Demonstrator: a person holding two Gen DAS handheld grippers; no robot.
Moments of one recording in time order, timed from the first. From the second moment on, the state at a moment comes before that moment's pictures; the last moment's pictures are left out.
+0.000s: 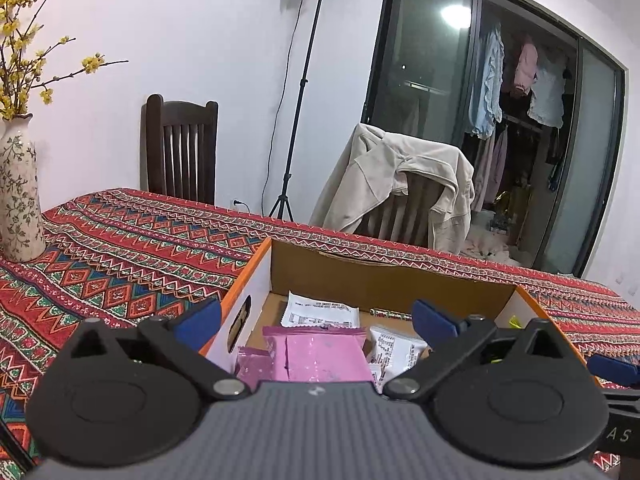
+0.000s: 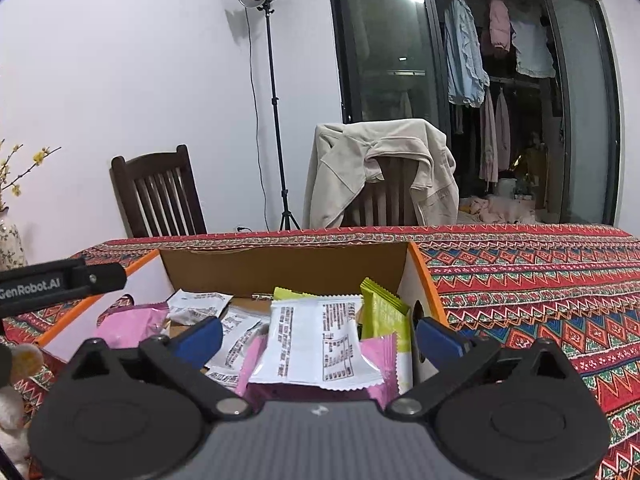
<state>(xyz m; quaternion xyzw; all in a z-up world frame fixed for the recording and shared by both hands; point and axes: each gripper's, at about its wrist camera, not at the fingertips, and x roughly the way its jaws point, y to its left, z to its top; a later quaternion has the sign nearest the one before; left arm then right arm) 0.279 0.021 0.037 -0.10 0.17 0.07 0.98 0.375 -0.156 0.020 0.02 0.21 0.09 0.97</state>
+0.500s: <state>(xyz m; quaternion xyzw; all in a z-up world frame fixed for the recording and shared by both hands) 0.252 0.011 0.069 -0.09 0.14 0.06 0.98 0.355 -0.162 0.053 0.01 0.20 0.07 0.98</state>
